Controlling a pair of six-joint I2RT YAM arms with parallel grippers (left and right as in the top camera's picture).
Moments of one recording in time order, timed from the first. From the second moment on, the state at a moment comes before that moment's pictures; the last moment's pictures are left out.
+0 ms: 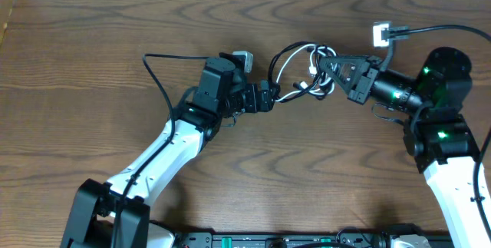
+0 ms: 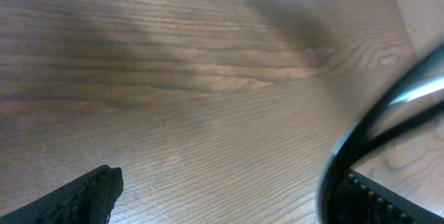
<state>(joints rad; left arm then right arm) -0.43 1.52 0.86 -0.05 0.35 -0.48 0.09 1.12 0.93 -0.02 -0.93 0.69</state>
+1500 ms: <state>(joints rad) -0.43 1.56 0.87 -0.09 0.27 -0.40 -0.31 1.07 0.94 -0.45 -0.97 0.49</state>
